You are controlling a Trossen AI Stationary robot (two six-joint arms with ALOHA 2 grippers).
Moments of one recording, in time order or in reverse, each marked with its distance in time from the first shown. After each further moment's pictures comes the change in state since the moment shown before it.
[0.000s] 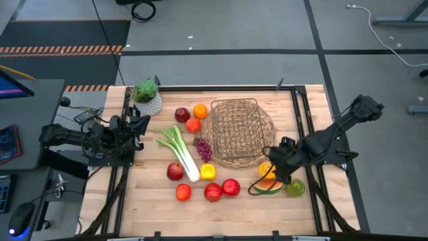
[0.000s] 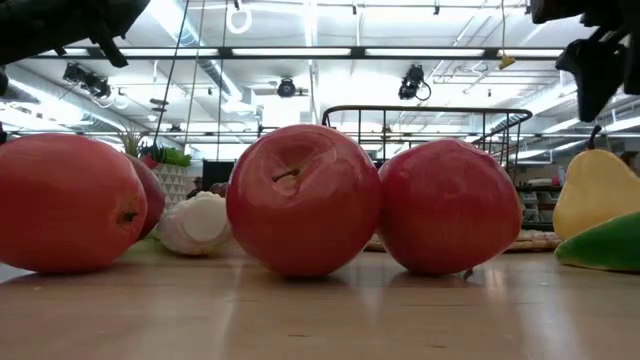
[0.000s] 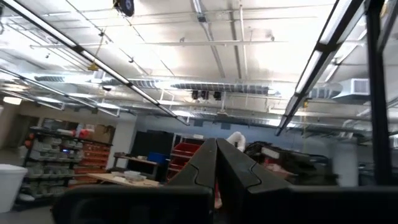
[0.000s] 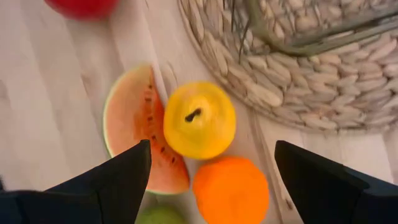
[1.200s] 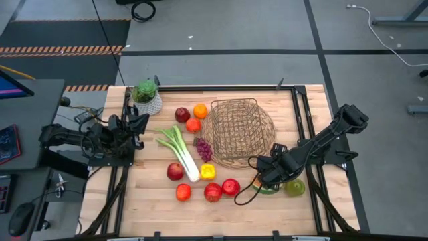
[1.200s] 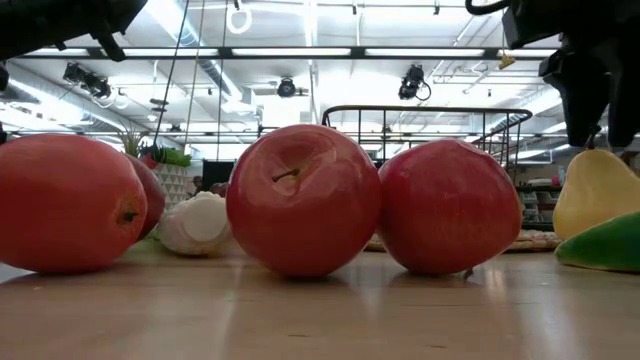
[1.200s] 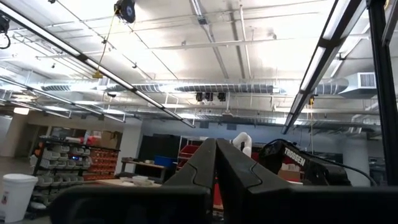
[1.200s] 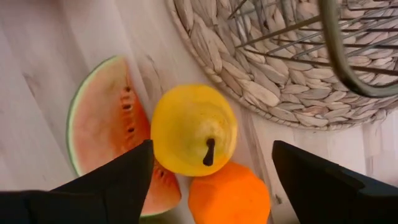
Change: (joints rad) left arm 0.000 0.000 0.022 -0.012 -0.002 0.047; right arm -0.024 0.303 0.136 -0.062 0.022 0.020
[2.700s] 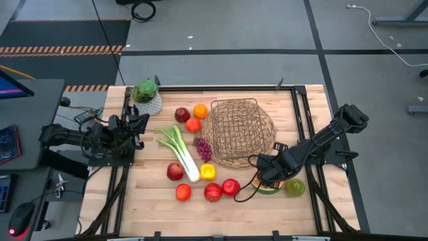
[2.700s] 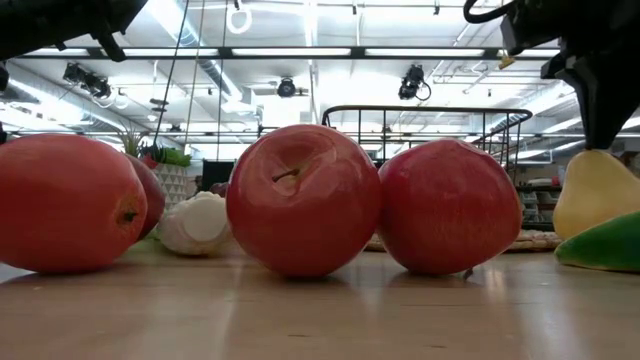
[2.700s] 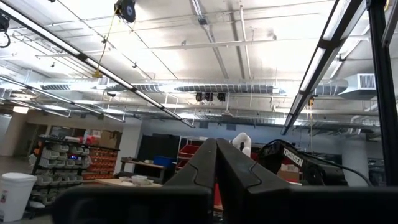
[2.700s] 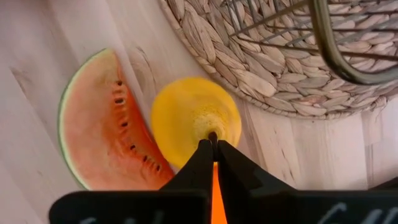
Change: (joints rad) left arm 0.000 0.000 0.000 0.000 0.000 -0.006; right arm -0.020 0.000 0.000 -0.031 -0.035 0.010
